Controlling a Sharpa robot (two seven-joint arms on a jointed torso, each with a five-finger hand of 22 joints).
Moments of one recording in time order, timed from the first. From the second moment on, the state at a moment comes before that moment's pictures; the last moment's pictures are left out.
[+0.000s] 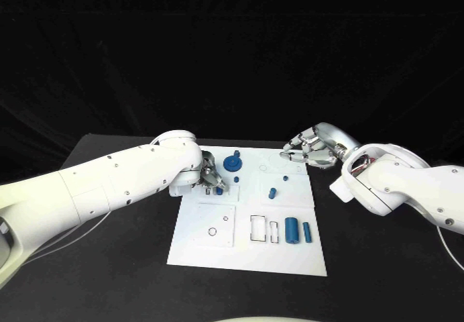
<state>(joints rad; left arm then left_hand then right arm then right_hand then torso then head) 1.29 -0.48 -0.02 1.23 -1.11 0.28 -0.70 1.00 -0.13 0.42 0.18 0.05 1.07 0.01 0.57 0.57 1.37 -0.05 1.00 0.97 1.47 -0.10 1.37 1.31 0.10 1.37 0.01 1.38 1.17 1.32 -0.99 -0.11 1.70 -0.96 -0.48 -0.13 1.36 -0.06 -0.10 0.29 0.47 0.98 0.14 0.18 0.23 1.27 0.05 1.21 1.18 1.46 -0.02 1.43 1.31 0.04 1.46 0.09 1.39 1.31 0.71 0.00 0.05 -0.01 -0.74</state>
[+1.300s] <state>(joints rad) 1.34 -0.58 0.04 1.29 -1.08 0.21 -0.70 1.15 -0.11 0.12 0.27 0.05 0.96 0.06 0.50 0.54 1.21 -0.01 0.75 0.70 1.47 -0.08 1.35 1.31 0.10 1.32 0.02 1.32 1.06 1.31 -0.99 -0.11 1.68 -0.96 -0.48 -0.13 1.36 -0.06 -0.10 0.29 0.47 0.98 0.14 0.18 0.23 1.27 0.05 1.21 1.18 1.46 -0.02 1.42 1.31 0.04 1.46 0.09 1.39 1.31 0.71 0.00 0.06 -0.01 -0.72</state>
